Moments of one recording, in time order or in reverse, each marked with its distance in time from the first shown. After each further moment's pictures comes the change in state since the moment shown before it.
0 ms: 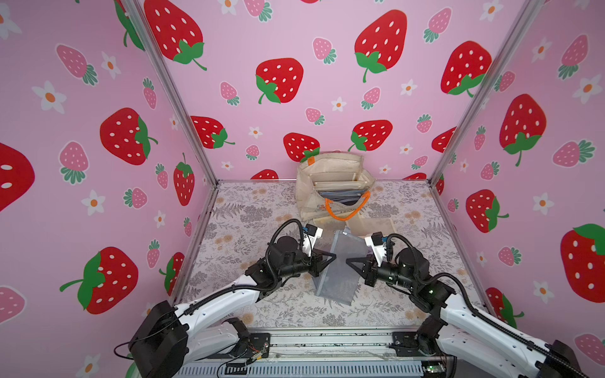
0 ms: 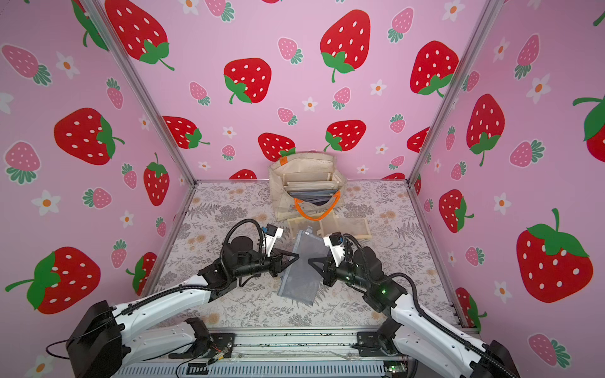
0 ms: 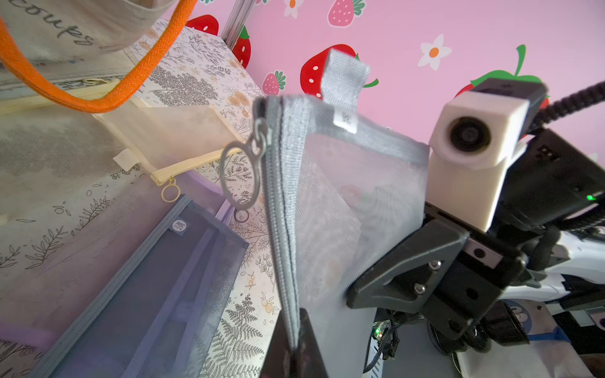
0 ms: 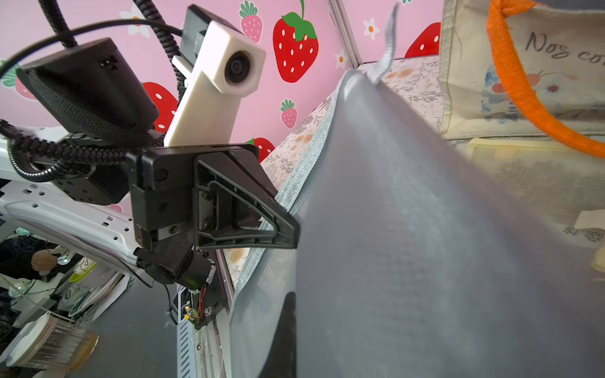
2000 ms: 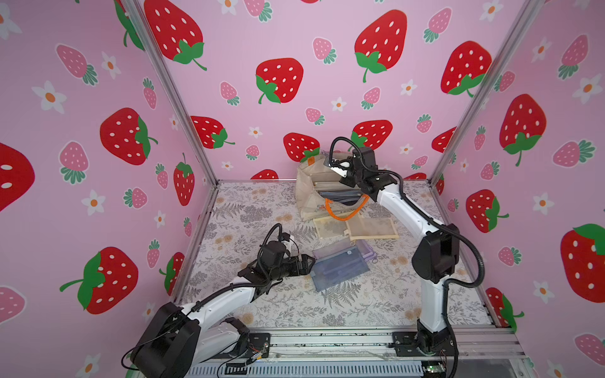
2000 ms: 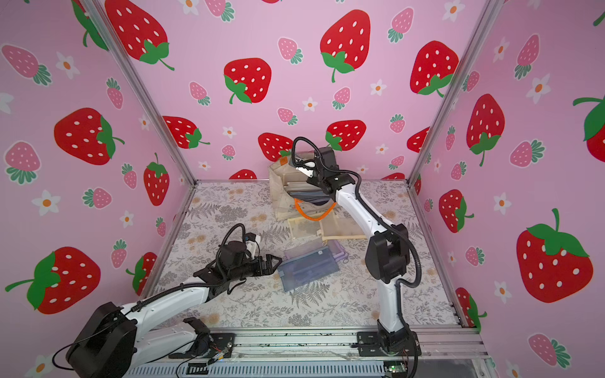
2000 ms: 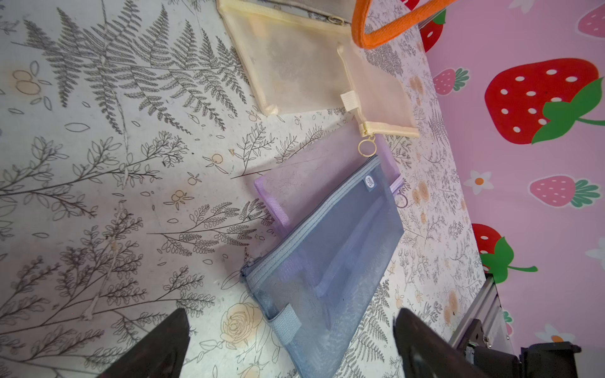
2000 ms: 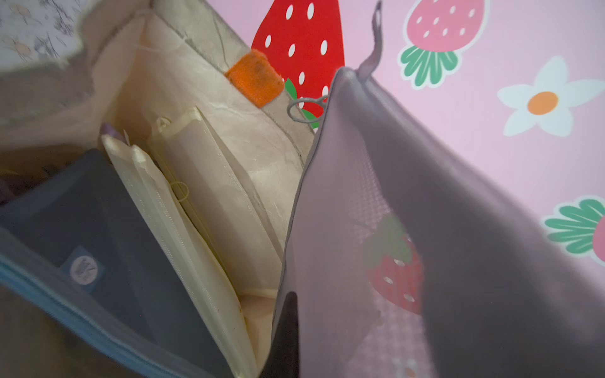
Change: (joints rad) left arm 0.216 0.019 -0.149 -0.188 -0.161 -0.068; right arm -0.225 1.270 1.567 -0.494 0.563 -1.382
